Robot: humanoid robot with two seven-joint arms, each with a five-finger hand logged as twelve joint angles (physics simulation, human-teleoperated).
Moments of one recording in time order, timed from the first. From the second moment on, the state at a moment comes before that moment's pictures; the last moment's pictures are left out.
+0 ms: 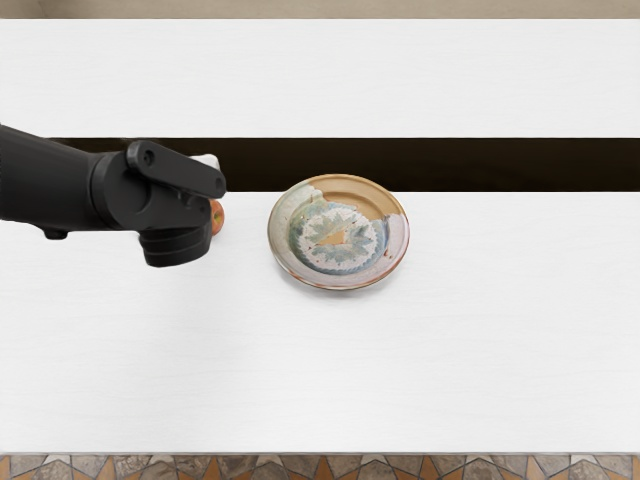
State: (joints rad) left arm -1.83 0.02 0.95 -1.32 0.08 0.46 0.52; right arm -0.07 0.00 0.00 0.12 -0.12 0.10 0.04
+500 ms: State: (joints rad) left arm -1.77 0.01 0.94 -1.24 0.08 0.45 0.51; right arm -0.07 0.00 0.00 0.12 -0.12 0.10 0.04
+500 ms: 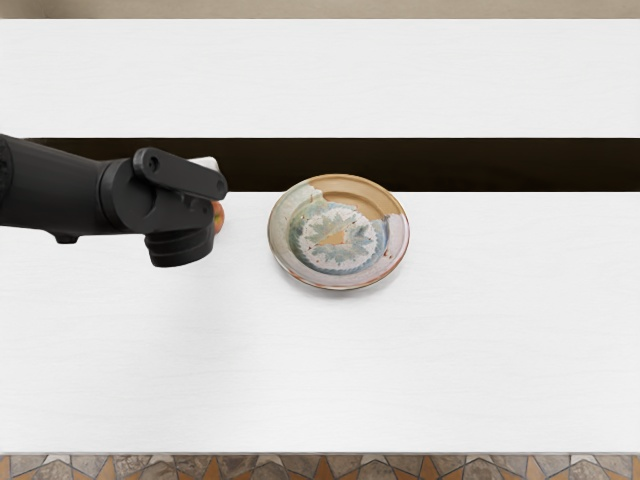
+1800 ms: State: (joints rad) left arm -1.76 0.01 0.94 -1.24 0.08 0.44 0.51; right arm -0.07 0.00 0.00 0.12 -0.12 0.10 0.04
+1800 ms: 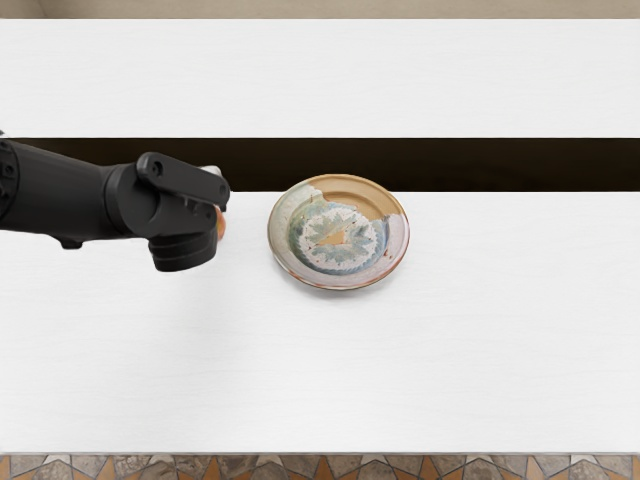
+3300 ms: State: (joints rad) left arm -1.94 0.00 0.56 -1.37 0.08 0.41 0.55; right arm -0.07 0.00 0.00 0.12 -0.12 0.10 0.04
